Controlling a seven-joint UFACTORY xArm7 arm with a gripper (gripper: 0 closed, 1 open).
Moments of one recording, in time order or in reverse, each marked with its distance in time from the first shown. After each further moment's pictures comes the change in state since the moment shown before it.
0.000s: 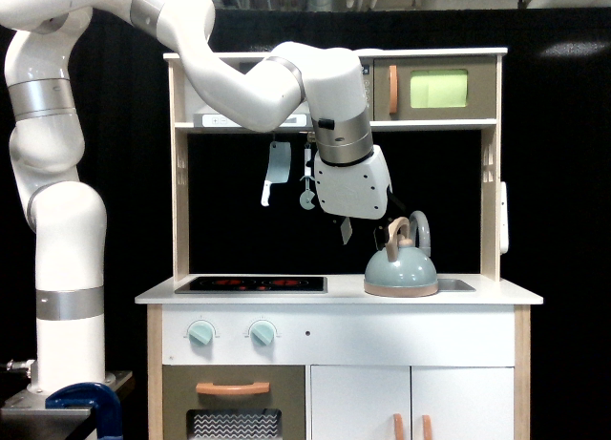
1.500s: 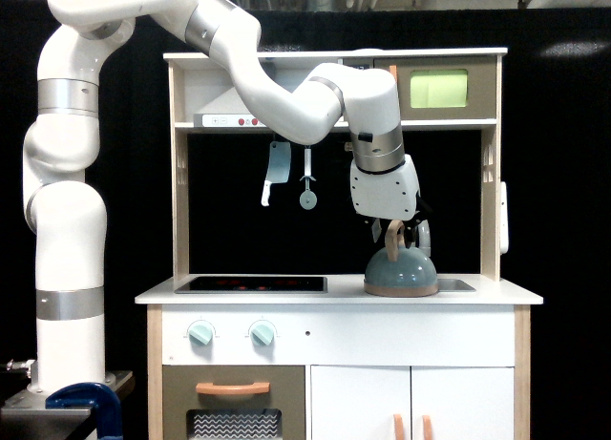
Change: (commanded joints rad) arm 0.010 0.221 0.183 0.149 0.209 -0.047 0.045
